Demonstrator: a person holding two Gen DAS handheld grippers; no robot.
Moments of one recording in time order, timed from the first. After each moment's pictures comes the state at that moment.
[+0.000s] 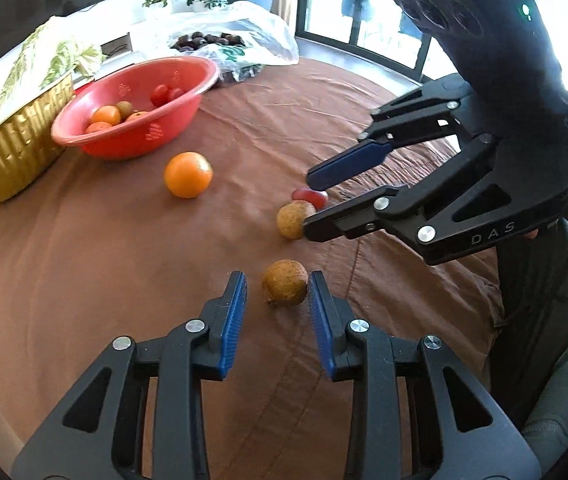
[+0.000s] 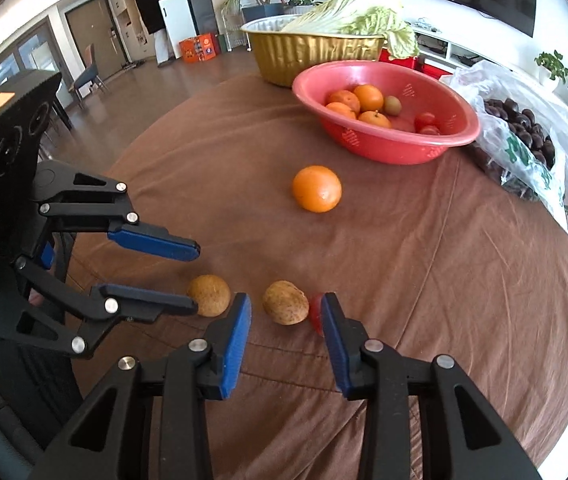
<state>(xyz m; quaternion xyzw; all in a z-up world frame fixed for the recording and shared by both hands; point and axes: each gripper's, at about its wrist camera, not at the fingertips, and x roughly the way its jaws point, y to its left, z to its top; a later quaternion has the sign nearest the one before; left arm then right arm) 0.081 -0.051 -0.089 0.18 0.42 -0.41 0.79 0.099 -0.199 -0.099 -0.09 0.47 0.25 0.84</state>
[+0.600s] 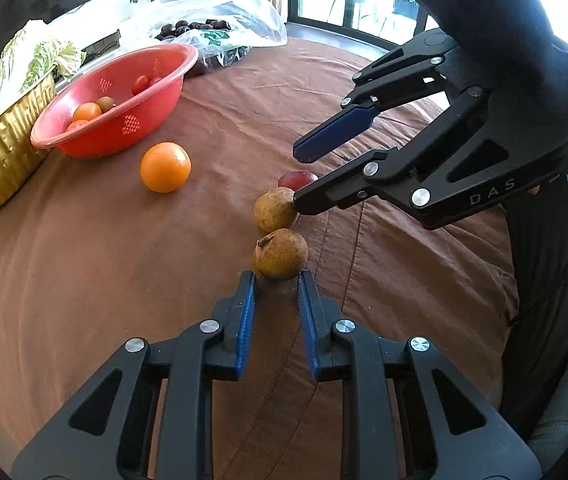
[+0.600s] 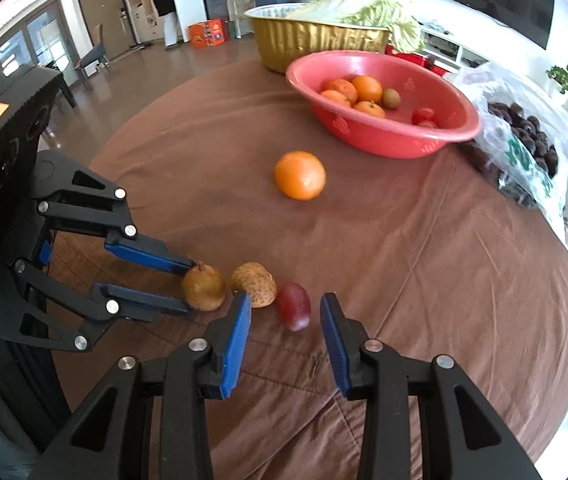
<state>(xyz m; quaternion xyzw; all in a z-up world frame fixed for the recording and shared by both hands) 0.083 -0.071 -0.105 0.21 0.42 -0.40 0.78 0.108 -0.209 -0.104 -0.13 0.47 0.27 0.83</state>
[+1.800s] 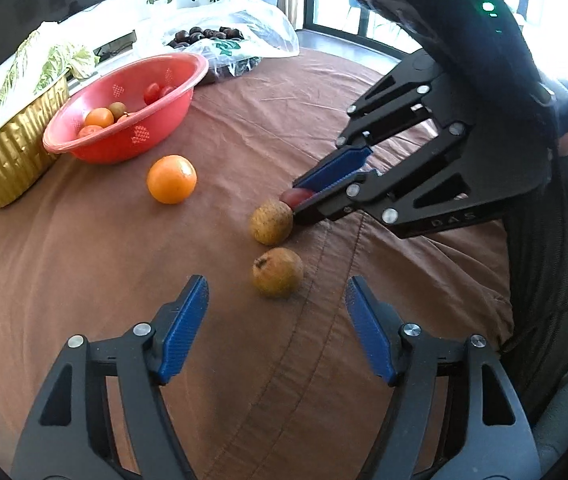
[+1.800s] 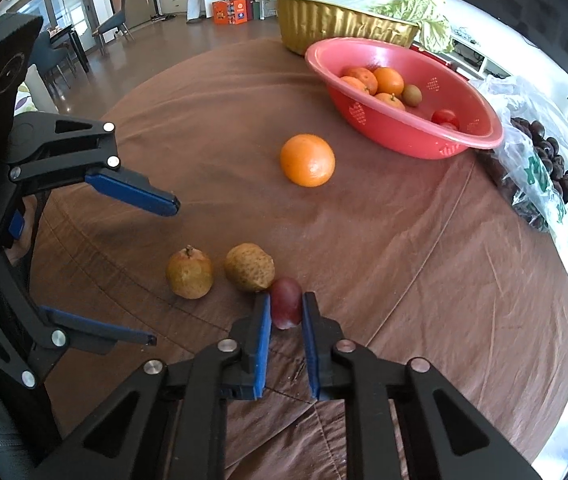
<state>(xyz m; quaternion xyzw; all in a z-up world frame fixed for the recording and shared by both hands) 0.084 -0.074 -0.097 0.20 0.42 -0.38 0.80 0.111 -0.205 -0.114 -0.18 0.48 0.28 0.81</state>
